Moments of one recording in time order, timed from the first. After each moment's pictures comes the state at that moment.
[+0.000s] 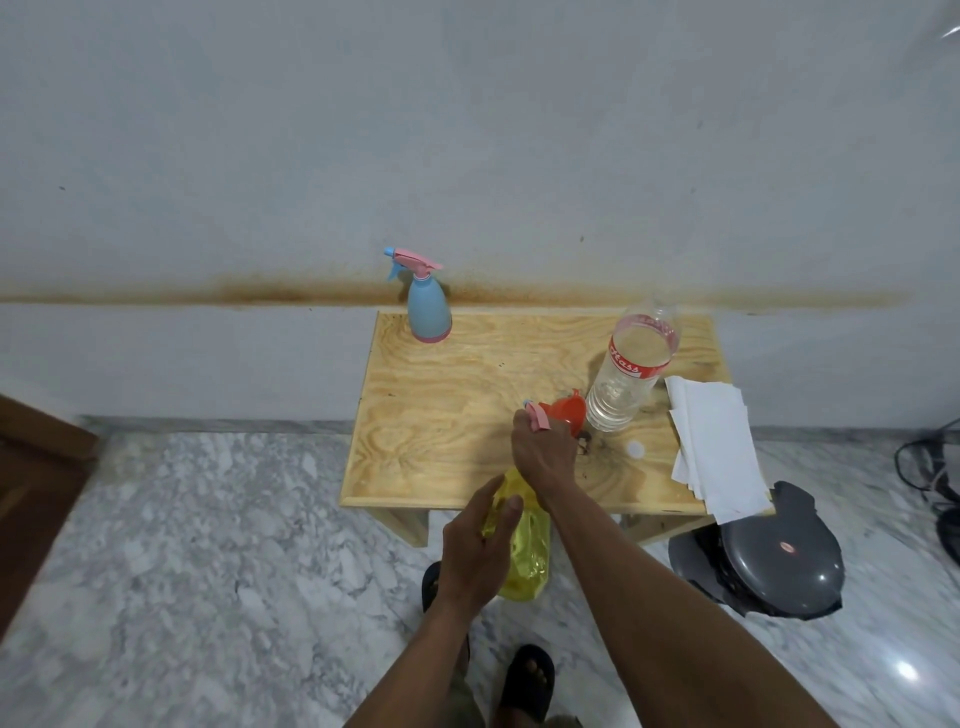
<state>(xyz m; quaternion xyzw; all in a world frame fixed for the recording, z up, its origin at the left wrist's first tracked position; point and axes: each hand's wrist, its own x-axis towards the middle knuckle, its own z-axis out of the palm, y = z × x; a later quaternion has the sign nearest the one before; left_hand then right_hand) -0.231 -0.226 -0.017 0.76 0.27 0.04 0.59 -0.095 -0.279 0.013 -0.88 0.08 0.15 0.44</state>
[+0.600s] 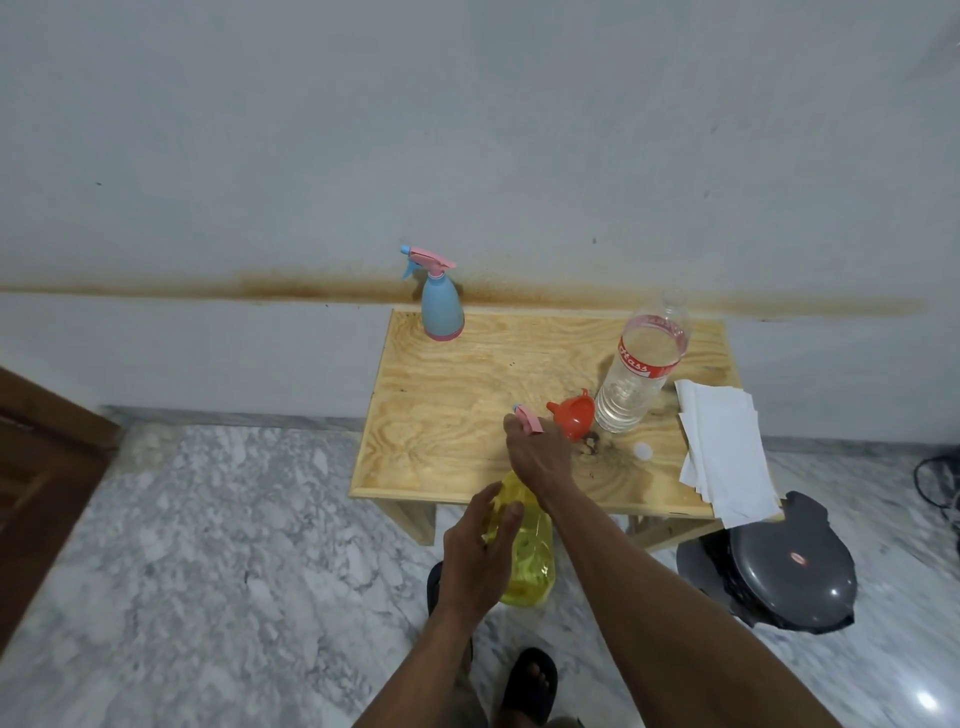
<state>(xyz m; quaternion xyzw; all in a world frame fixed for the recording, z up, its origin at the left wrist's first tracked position) -0.250 -0.232 -0.017 0.77 0.28 0.07 0.57 -0.109 -0.276 0.017 -0.87 0.03 0.21 0.45</state>
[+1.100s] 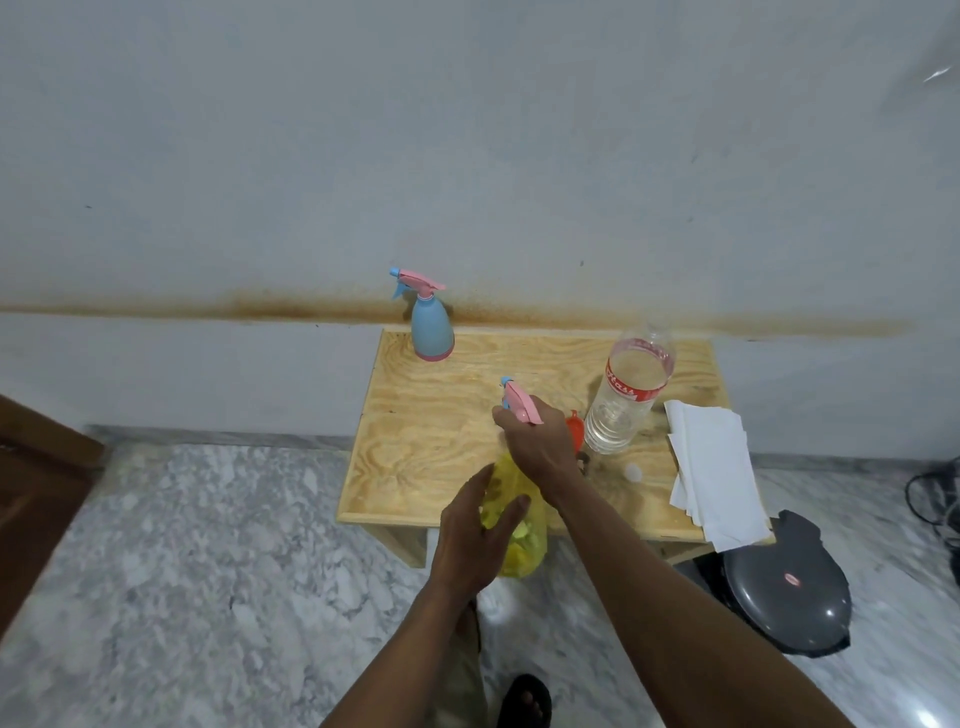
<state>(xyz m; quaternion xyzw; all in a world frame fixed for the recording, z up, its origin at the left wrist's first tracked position) -0.205 -0.217 -0.011 0.81 0.22 0.08 0.54 -0.079 -0.282 0.050 -0.81 0.00 0.18 0.56</state>
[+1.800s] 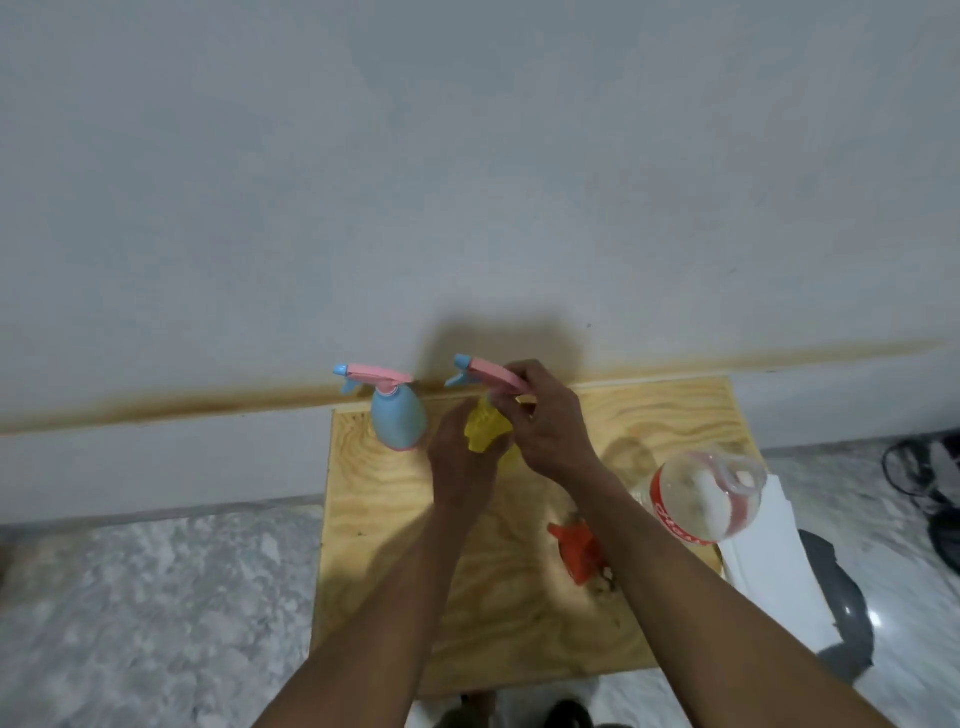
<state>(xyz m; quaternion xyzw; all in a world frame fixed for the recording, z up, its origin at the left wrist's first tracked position) 0.065 -0.109 -0.046 0.79 0.21 0.12 0.57 0.117 -0.216 0.032 -0.86 -0.13 0.03 0.49</state>
